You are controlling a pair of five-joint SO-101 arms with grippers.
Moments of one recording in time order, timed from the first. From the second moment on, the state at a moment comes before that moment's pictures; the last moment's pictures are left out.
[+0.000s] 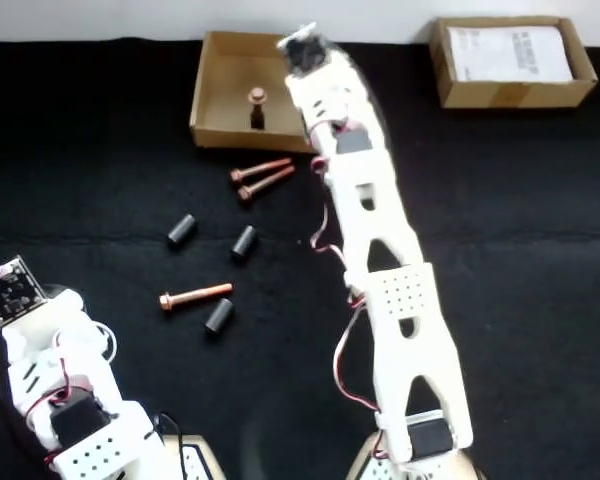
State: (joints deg) left arm -38.7 -103.3 96.1 41.7 5.5; right arm -20.1 67.7 -72.2 21.8 20.0
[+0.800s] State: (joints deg) left arm -38.7 -103.3 96.1 43.5 5.5; right arm -23.6 67.4 -85.6 59.2 8.0
